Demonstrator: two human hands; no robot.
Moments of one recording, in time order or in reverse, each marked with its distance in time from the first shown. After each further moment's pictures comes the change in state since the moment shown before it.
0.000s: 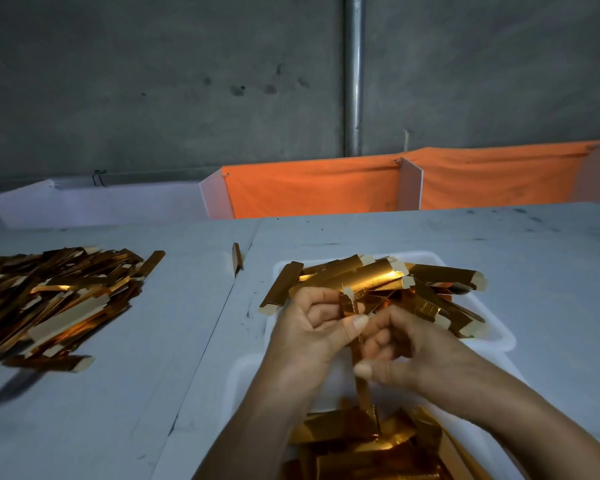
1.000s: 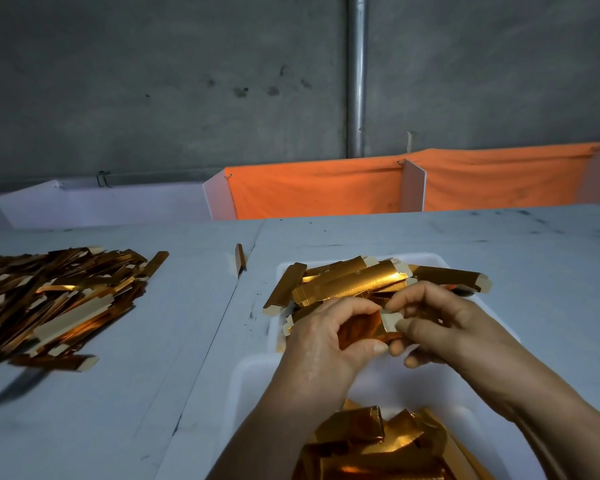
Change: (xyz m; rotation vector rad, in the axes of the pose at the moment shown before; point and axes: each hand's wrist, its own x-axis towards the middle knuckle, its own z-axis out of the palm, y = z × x) left_hand -0.008 0.006 0.006 0.591 -0.107 0.180; right_hand -0.004 -0.002 -0.019 0.299 0.148 -0.107
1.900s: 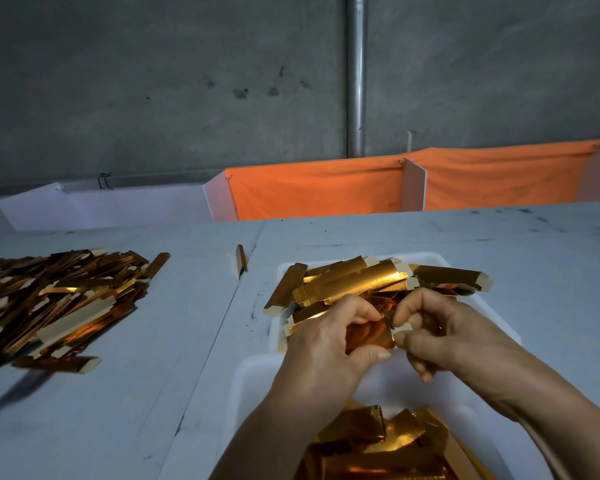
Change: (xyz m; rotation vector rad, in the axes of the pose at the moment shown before) left_hand 0.000 -0.005 0.001 0.159 0.008 0.077; right_hand -0.001 -0.003 0.003 -0.062 -0.049 0.069
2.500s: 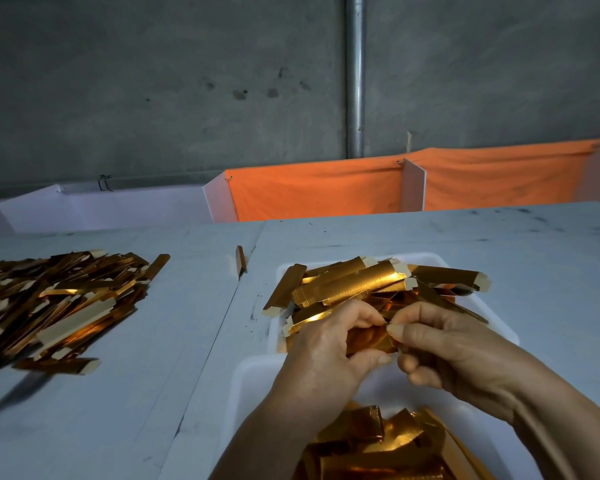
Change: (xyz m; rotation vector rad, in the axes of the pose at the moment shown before) left_hand 0.000 0.002 0.001 -0.032 -0.043 0.013; right_hand 0.006 0.007 -0.002 0.425 -0.059 0.233
